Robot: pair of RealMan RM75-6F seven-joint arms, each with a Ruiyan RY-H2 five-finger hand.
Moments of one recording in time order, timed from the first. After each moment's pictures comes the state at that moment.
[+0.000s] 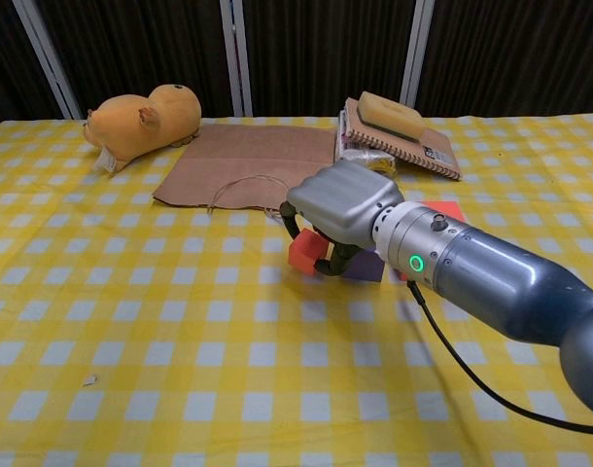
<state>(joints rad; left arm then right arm) -0.10 -1.16 -0.03 -1.58 1.57 1.53 0.18 0.88 -1.88 0.21 -1.27 -1.14 0.98 -0.78</state>
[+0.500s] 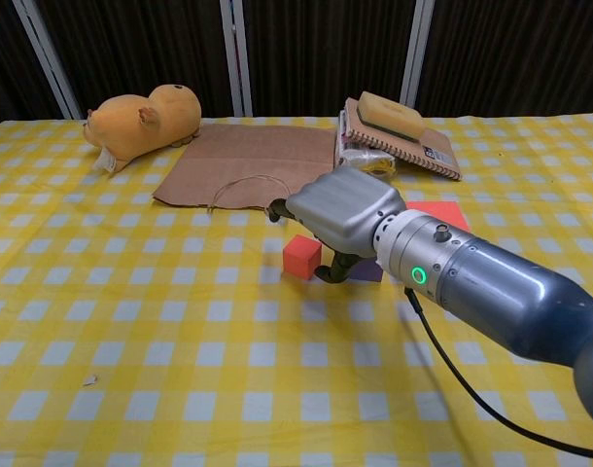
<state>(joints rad) -0.10 -1.16 -0.03 -1.58 1.57 1.53 0.18 0.86 -1.87 0.19 -1.33 -1.11 1.02 -0.85</state>
